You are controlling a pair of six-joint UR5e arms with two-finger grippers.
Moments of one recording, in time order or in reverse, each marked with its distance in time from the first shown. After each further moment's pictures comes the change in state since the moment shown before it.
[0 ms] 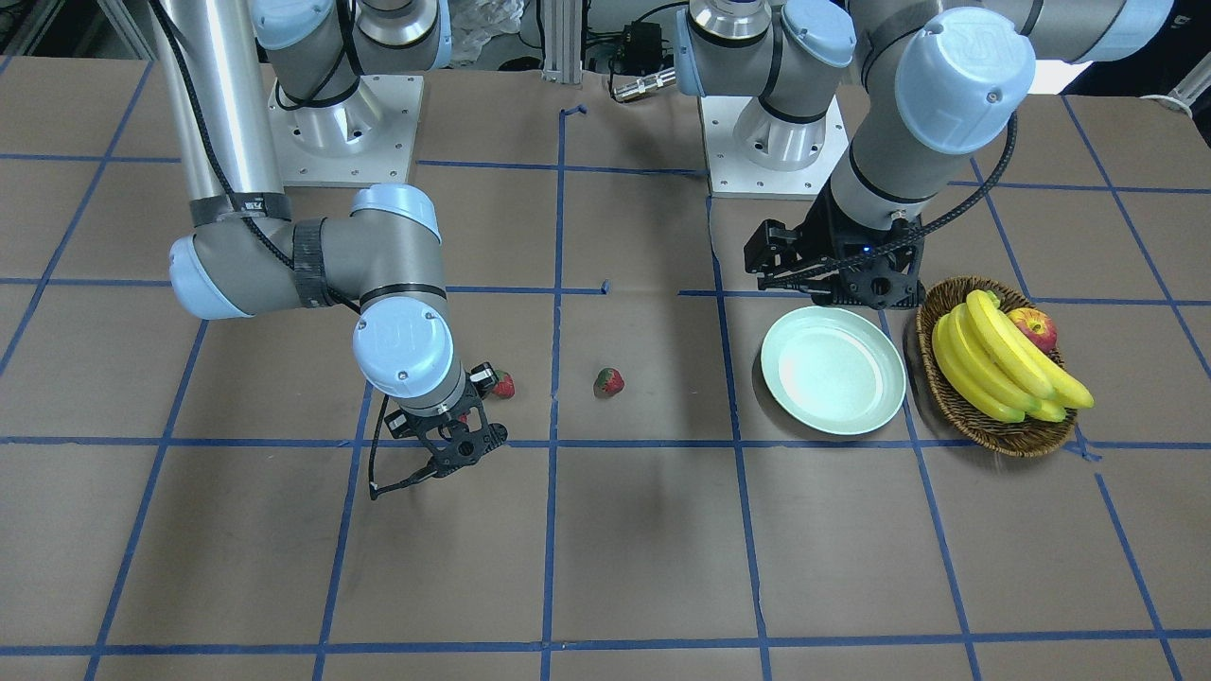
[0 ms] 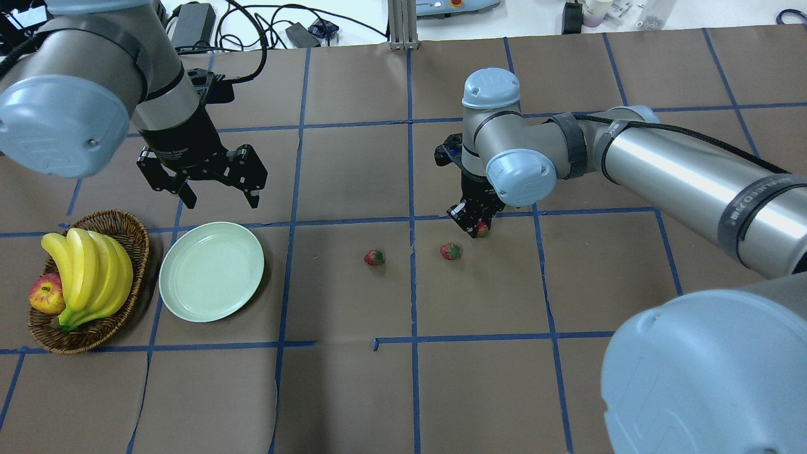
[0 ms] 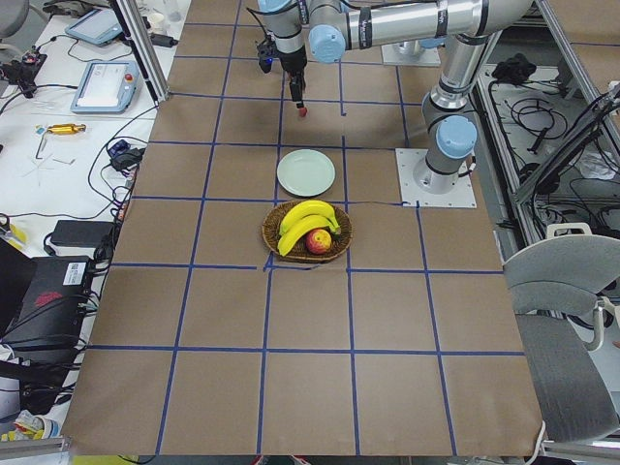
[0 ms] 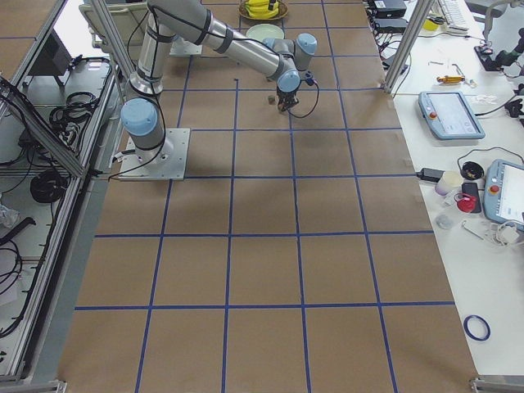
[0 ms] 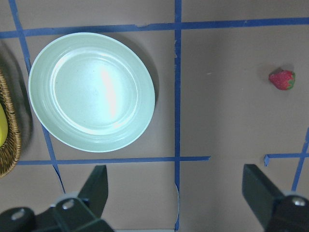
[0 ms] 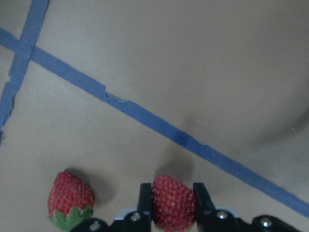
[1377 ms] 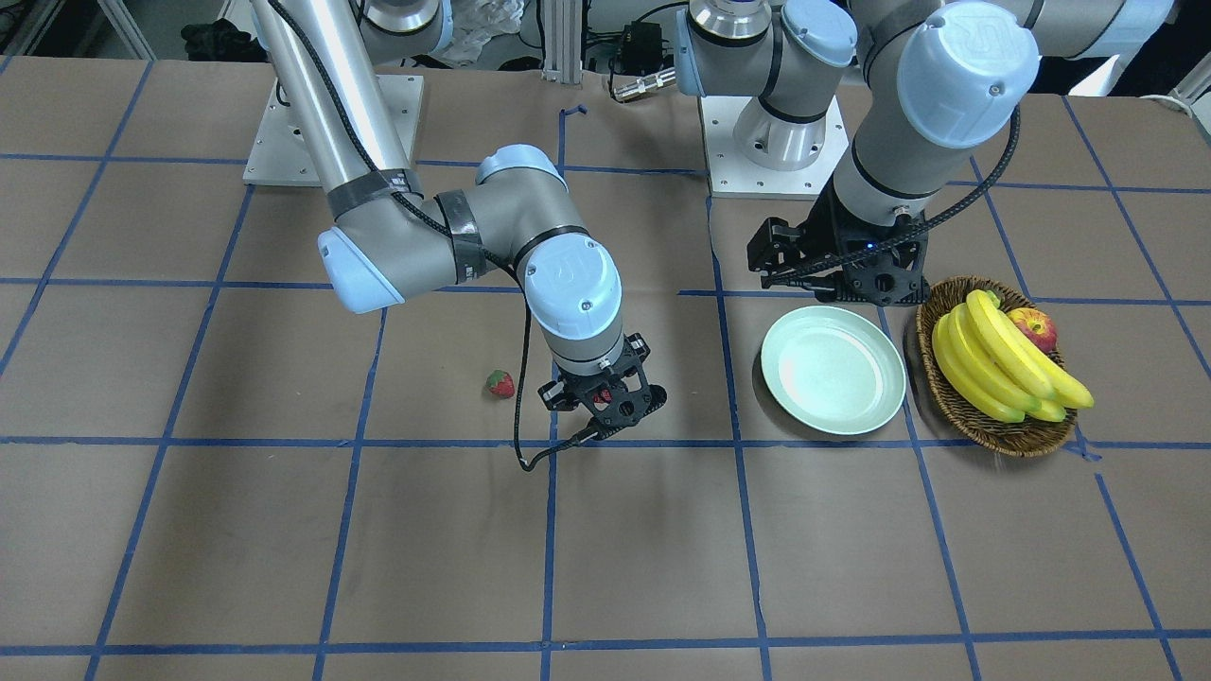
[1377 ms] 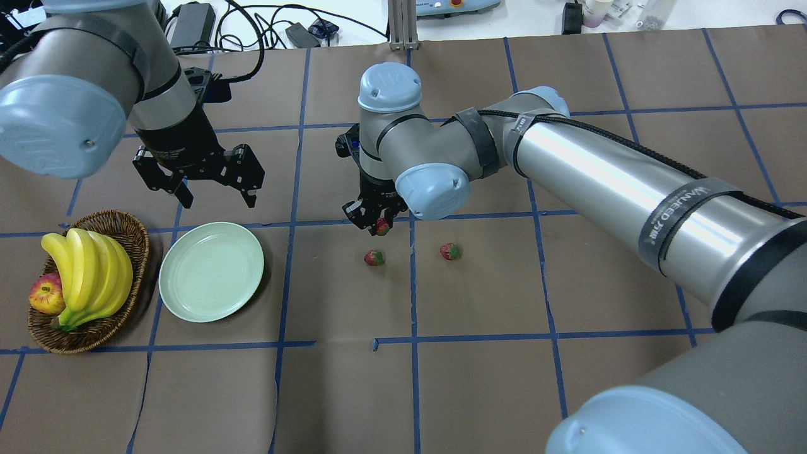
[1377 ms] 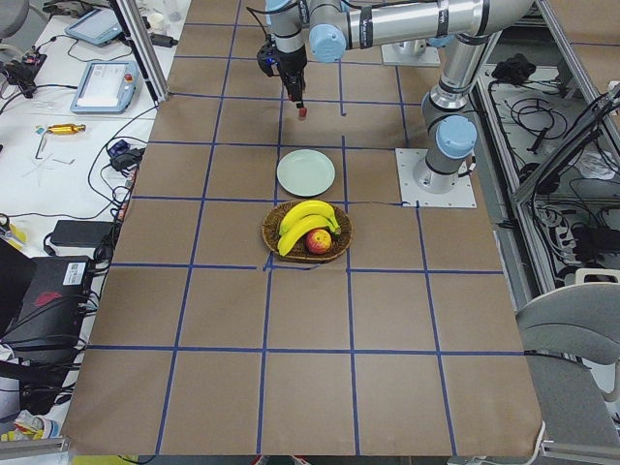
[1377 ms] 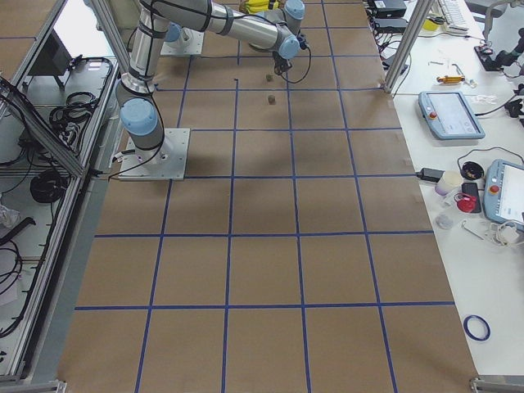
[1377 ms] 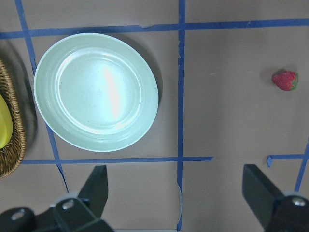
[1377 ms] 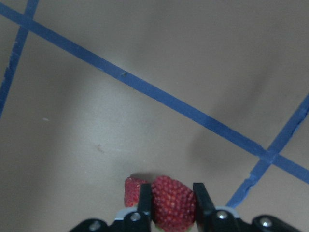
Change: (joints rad) left arm 0.002 0.005 0.000 0.000 0.008 -0.001; right arm 0.235 0.063 -0.140 -0.043 0.151 0.258
